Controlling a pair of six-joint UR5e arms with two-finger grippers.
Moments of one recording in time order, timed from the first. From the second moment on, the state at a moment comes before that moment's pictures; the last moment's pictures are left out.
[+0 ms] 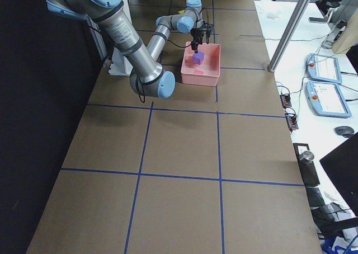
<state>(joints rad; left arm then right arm) -1.16 -1.65 -1.93 -1.50 -2.26 -0.05 0.55 -0.74 1.68 -1.67 1.82 1.58</state>
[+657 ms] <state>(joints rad) -1.04 -1.38 -1.93 -2.01 -2.20 -0.24 0.65 -0.95 1.88 -1.68 1.93 1.33</state>
